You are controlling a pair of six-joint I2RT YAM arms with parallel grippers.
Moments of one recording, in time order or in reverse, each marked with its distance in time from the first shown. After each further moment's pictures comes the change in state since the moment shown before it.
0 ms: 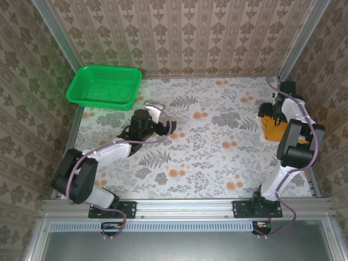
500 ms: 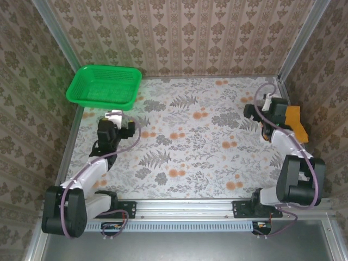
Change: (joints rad) left arm 0.375 -0.332 -0.281 -0.017 -0.237 0.161; right arm 0.158 -0.464 -0.609 0.747 -0.115 0.095
